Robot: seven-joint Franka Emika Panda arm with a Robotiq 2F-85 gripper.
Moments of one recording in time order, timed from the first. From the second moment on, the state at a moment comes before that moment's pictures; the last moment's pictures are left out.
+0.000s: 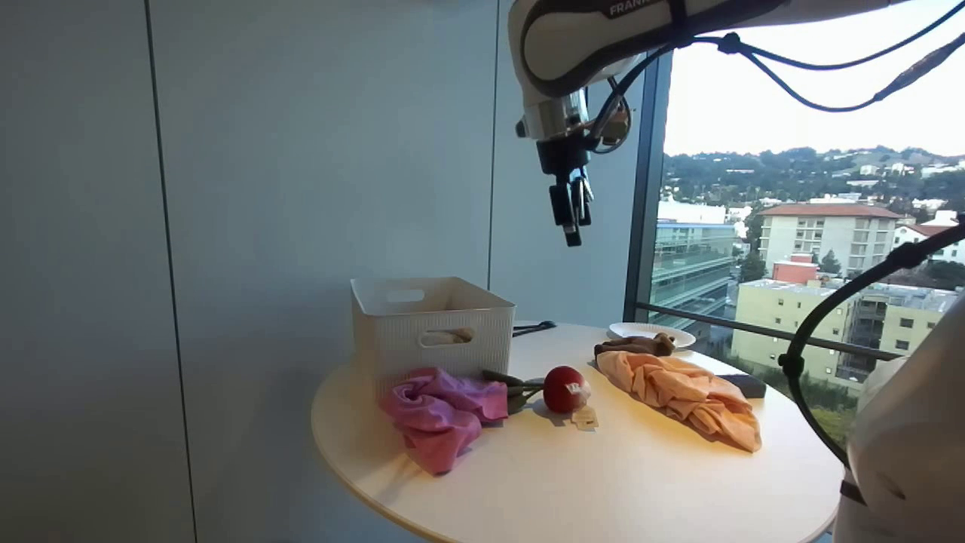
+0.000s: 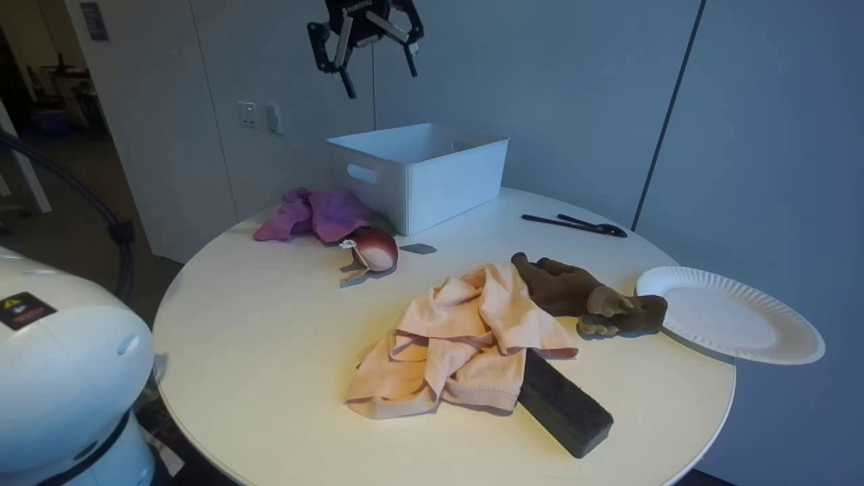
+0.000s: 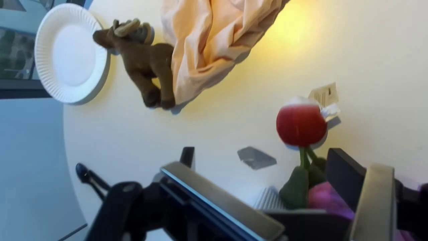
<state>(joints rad) 0.03 -0.41 0.02 -2.01 -0.42 1.56 -0.35</state>
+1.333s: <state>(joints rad) 0.15 -0.31 -0.04 -2.41 -0.24 1.73 -0.72</state>
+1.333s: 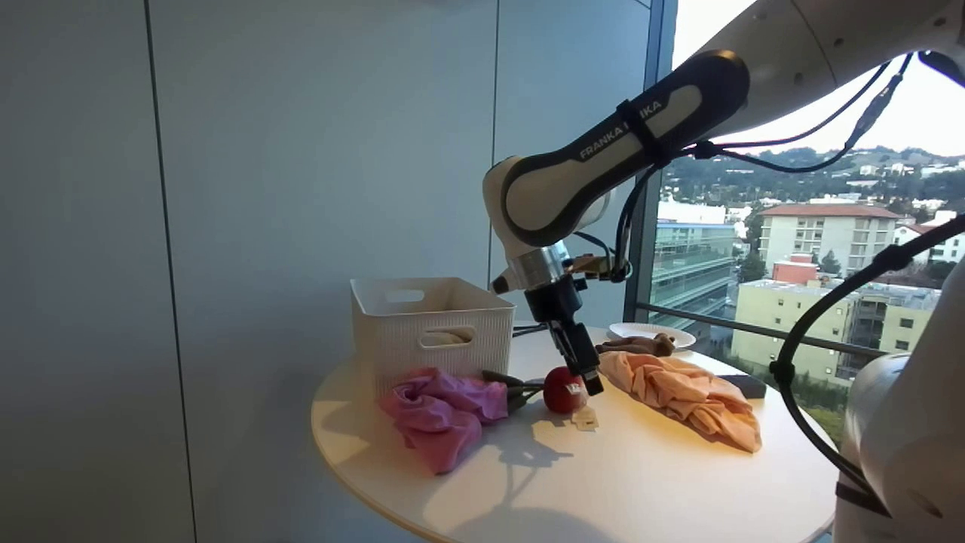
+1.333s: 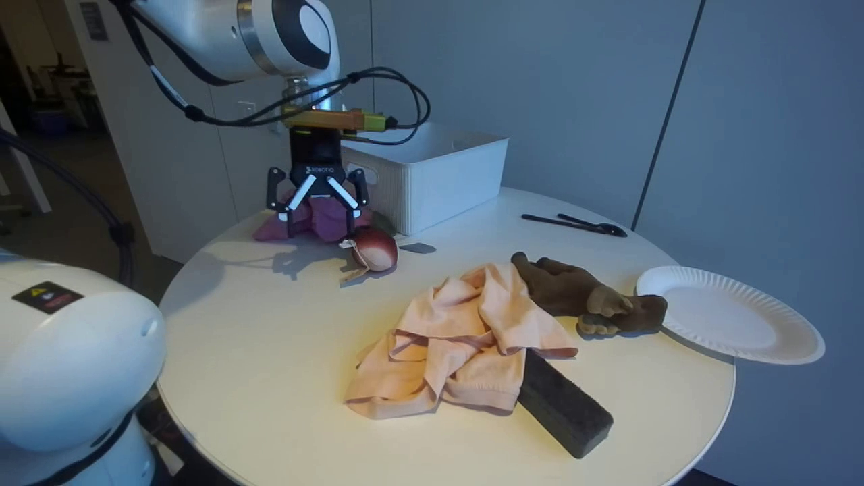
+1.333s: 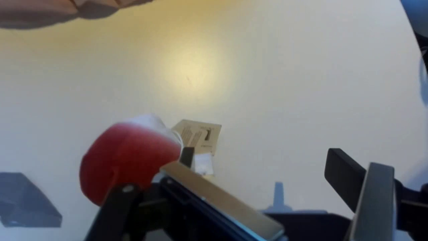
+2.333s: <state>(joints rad) 0.32 -0.19 0.20 -2.41 -0.26 1.88 -1.09</state>
